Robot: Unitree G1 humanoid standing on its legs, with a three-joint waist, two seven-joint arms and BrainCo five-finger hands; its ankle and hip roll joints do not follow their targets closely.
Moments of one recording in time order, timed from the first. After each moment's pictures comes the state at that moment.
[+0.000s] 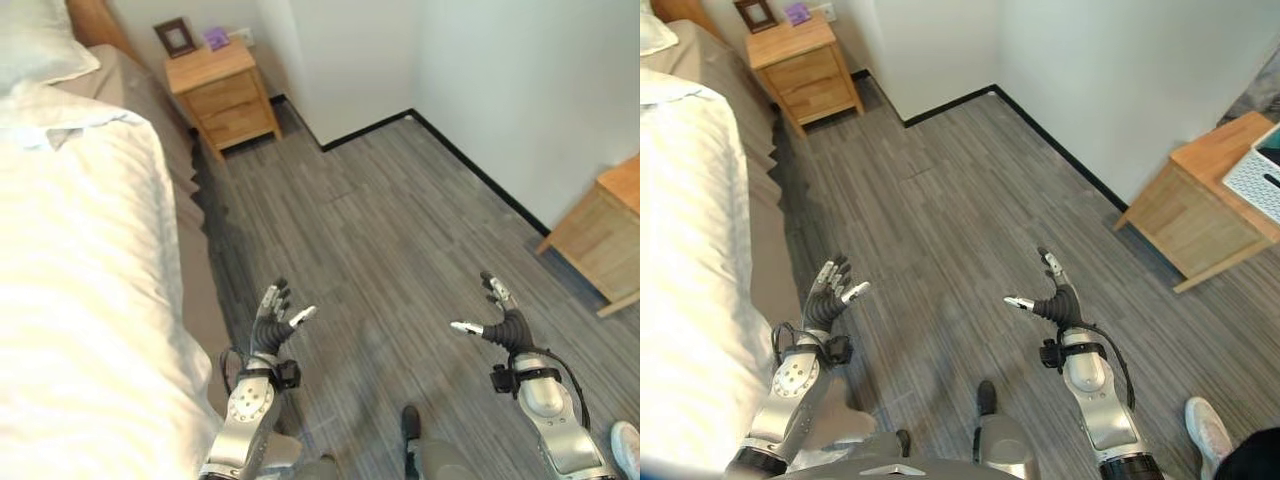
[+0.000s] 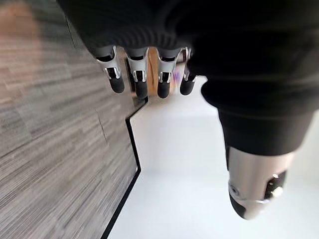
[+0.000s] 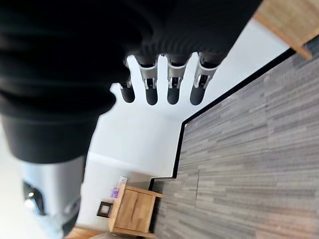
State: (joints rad) left arm 0.10 0.23 -0.15 0.10 -0.31 -0.18 0.20; right arm 0.14 -0.37 0.08 -0.02 -0.07 -0.10 -0.15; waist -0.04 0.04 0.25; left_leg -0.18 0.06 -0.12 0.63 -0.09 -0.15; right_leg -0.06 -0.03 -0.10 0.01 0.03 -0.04
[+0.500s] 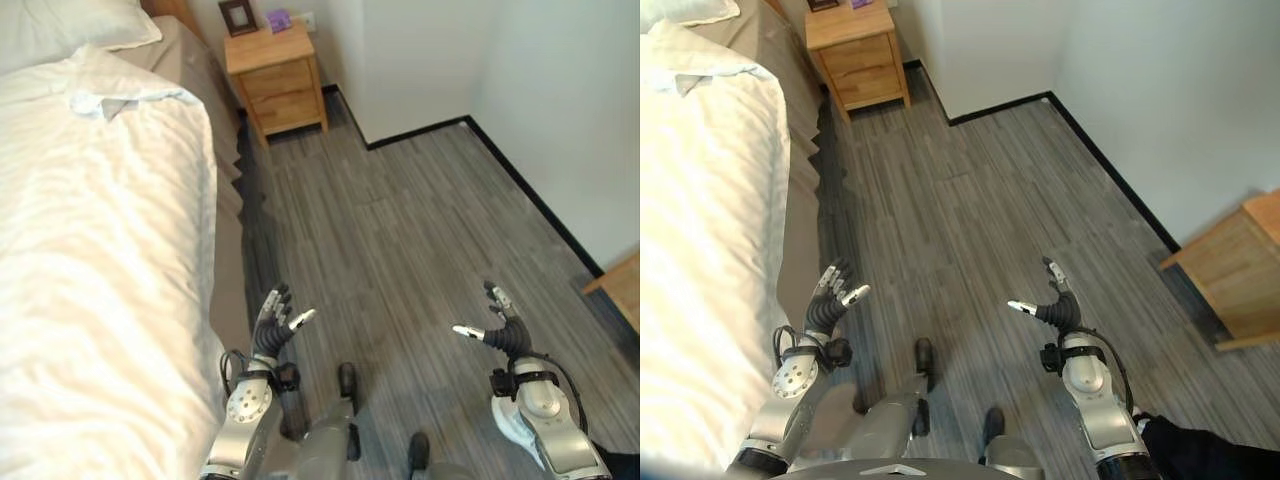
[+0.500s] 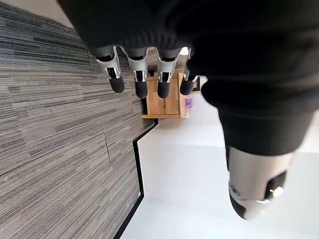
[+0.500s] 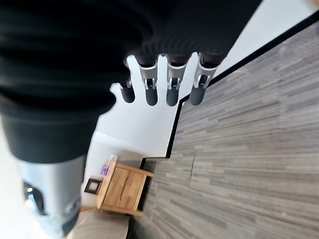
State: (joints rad) left arm 0.13 0.24 -0.16 0.11 -0.31 -0.15 0.16; right arm 0.17 -0.36 0.10 0.02 -0.08 -0.07 -0.17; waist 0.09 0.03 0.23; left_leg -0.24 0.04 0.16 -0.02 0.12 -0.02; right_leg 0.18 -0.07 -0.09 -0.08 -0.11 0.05
